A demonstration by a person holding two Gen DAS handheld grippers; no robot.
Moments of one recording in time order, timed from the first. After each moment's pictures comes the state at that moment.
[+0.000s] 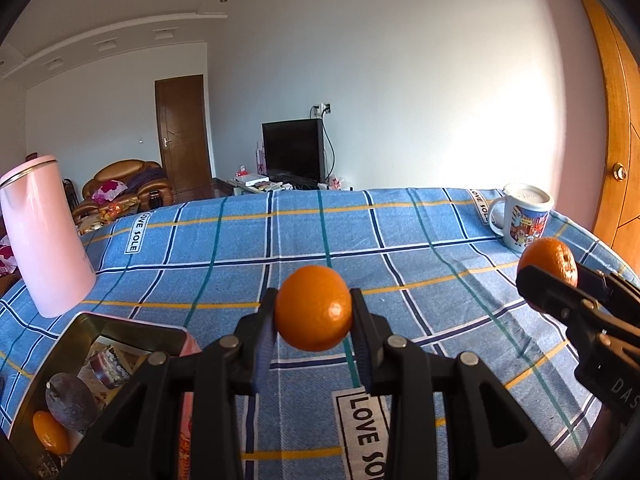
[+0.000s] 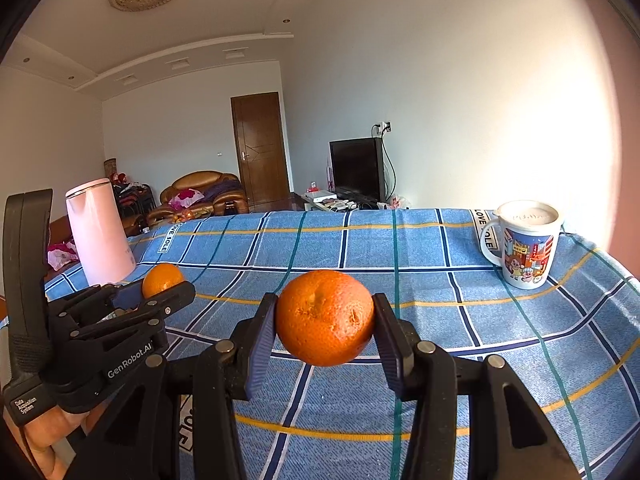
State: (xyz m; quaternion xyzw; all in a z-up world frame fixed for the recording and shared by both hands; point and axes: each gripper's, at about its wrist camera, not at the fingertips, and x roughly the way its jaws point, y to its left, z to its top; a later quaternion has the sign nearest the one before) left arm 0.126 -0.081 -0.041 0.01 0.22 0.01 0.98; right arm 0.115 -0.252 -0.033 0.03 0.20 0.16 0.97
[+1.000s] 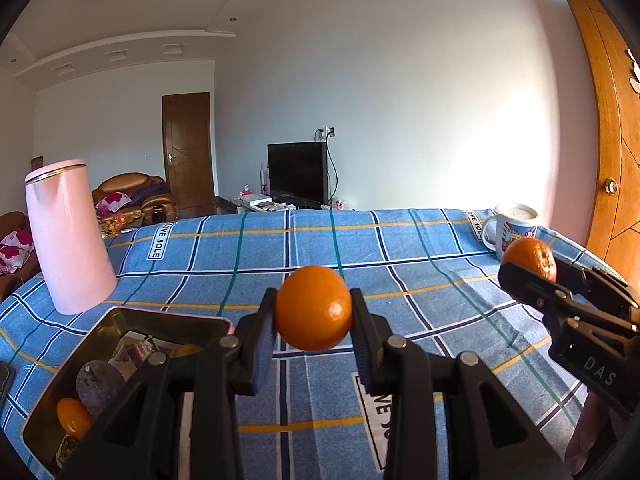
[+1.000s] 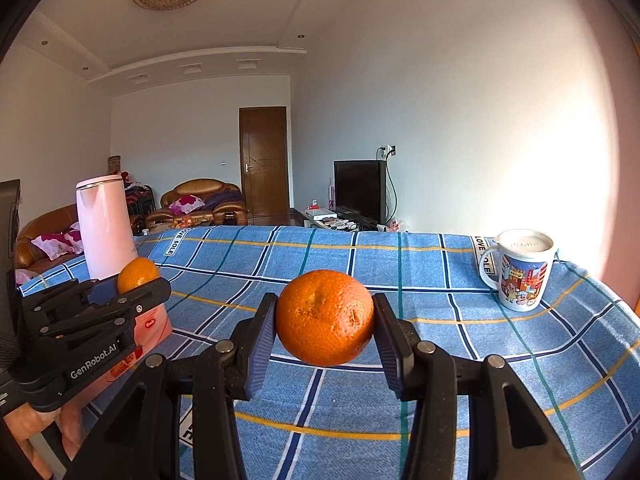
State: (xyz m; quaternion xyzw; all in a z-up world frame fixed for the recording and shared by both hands) left arm 0.078 -0.054 -0.031 0.00 0.18 0.00 0.98; right arm 0.094 -0.237 -0.028 0.00 0.16 0.16 0.97
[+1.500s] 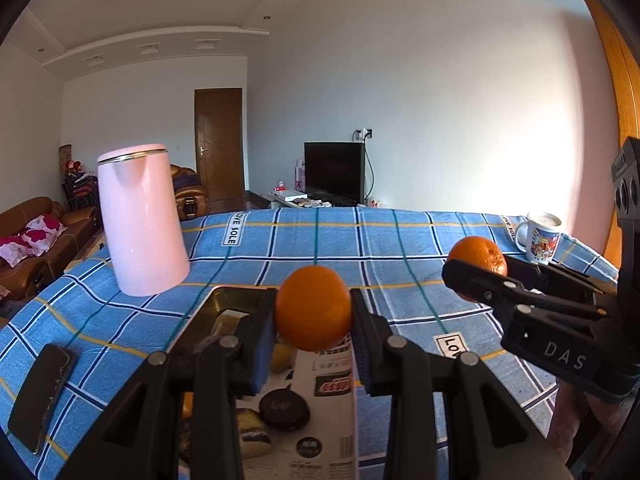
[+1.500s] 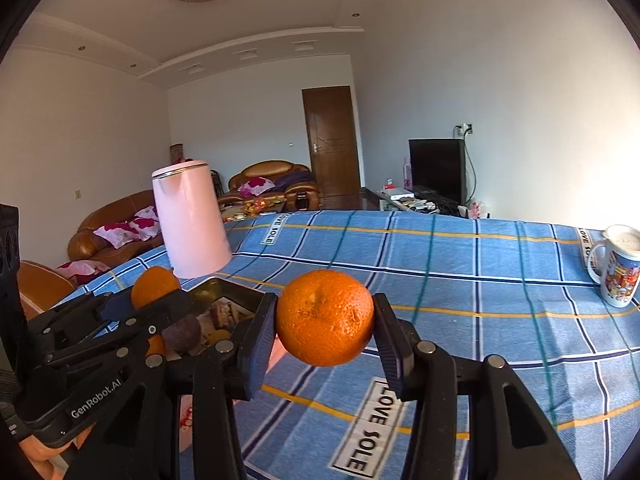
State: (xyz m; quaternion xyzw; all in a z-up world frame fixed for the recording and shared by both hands) left arm 0.025 0.028 -0.022 -0.01 0.19 0.06 0.98; right arm 0.088 -0.132 -0.017 0.01 0.20 0.30 0.93
